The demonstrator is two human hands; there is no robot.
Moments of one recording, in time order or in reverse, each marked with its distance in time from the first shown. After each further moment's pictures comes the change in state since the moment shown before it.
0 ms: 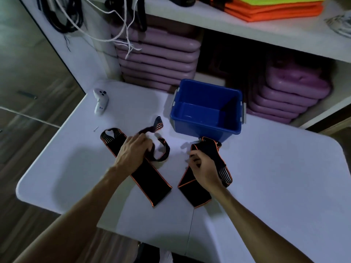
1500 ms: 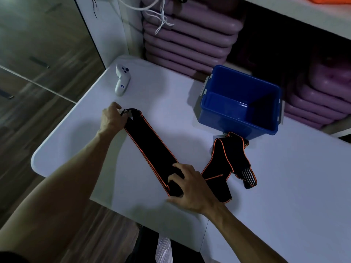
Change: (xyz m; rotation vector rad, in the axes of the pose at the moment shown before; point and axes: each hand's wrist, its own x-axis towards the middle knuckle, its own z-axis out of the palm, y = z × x) left_hand -0.003 -0.142 -0.001 -0.371 0.064 -1.064; right_hand -0.041 -0.010 0.087 -0.650 -0.417 -0.471
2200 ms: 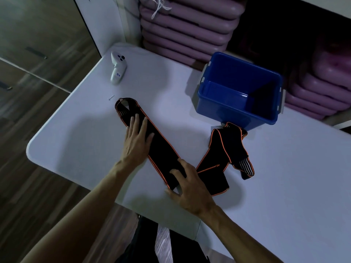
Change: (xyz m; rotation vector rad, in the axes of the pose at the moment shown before) left_hand -0.125 -0.023 0.077 0.122 -0.005 0.520; right_hand -0.030 0.004 0.030 0.049 0.136 0.068
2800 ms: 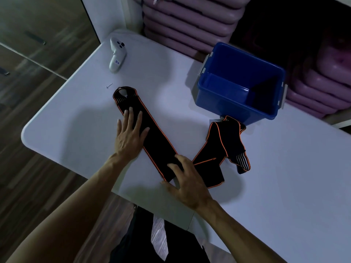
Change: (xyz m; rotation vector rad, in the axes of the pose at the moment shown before) left_hand -0.015 -0.013 0.008 0.219 -0.104 -0.075; right_hand -0.008 0.007 0.001 0.009 -0.020 -0.021
